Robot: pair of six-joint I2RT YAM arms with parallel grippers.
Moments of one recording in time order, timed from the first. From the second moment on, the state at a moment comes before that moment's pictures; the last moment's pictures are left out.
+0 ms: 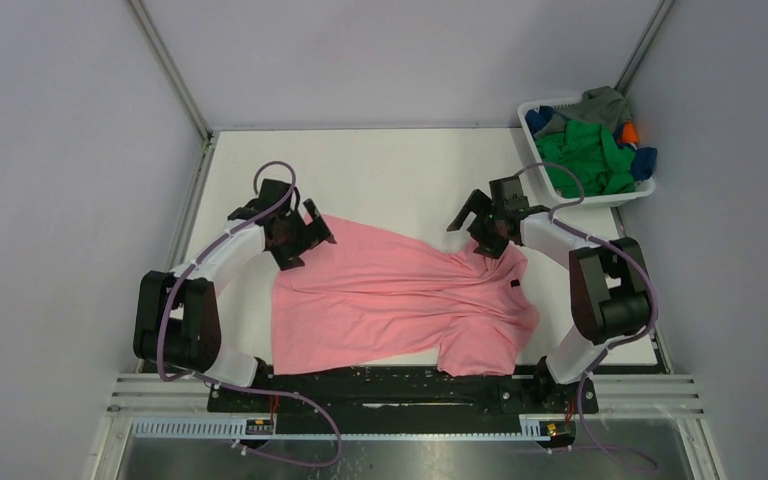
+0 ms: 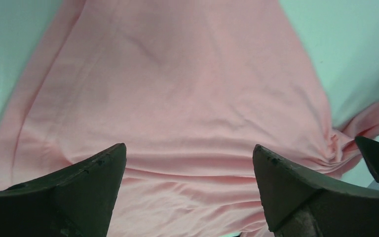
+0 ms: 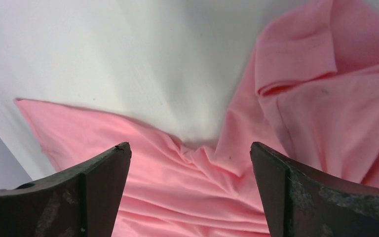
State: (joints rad) left arm -0.19 1.48 0.96 -0.56 0.15 -0.76; right arm 0.26 1.65 0.96 -0.29 -0.15 0.85
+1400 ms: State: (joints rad) left arm -0.19 1.56 0.96 -0.51 0.17 -0.74; right arm 0.34 1.61 0.90 -0.43 -0.02 0.65
